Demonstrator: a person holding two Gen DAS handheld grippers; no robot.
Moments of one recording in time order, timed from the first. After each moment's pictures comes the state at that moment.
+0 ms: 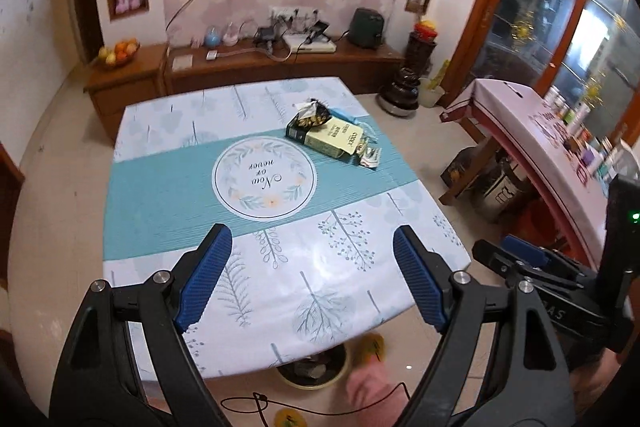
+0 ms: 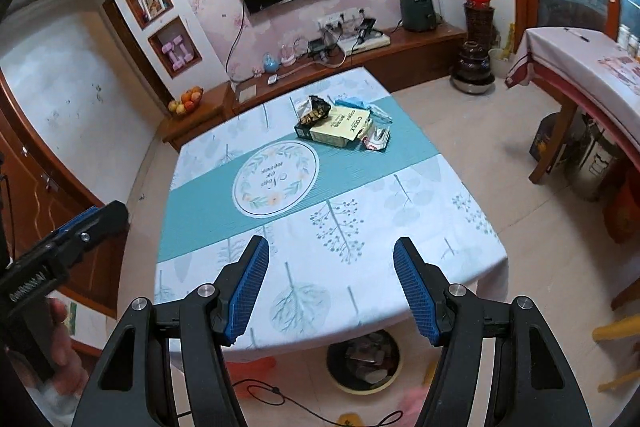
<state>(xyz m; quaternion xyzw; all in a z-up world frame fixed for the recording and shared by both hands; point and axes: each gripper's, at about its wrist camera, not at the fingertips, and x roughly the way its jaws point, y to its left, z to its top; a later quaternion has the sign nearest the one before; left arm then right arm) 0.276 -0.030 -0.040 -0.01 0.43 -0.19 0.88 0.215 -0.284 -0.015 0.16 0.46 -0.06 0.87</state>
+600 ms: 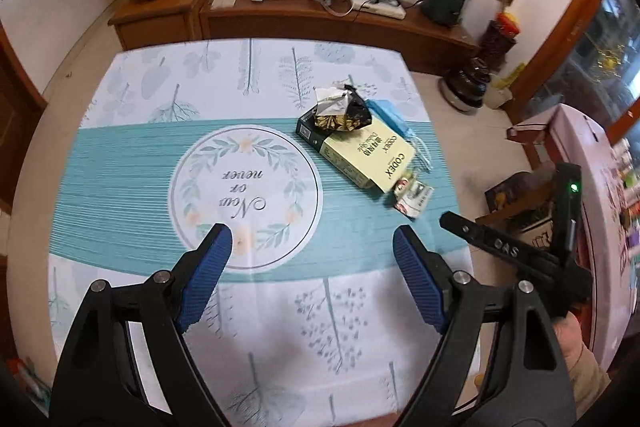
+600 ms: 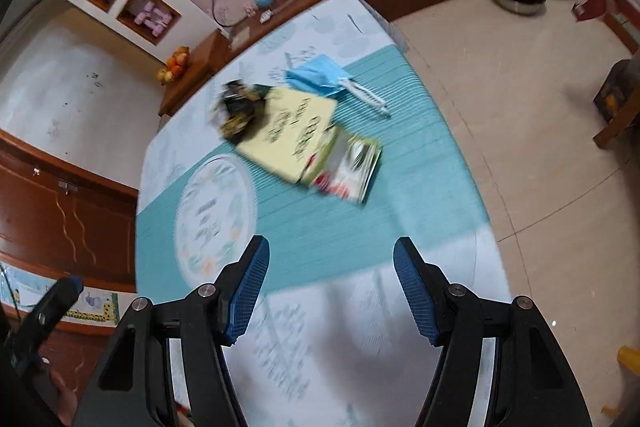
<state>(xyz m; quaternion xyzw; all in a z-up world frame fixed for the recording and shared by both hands) 0.484 -0.171 -0.165 -0.05 0.53 -0.07 0.84 0.509 -0.460 -0.237 0.25 0.58 0.02 0.77</state>
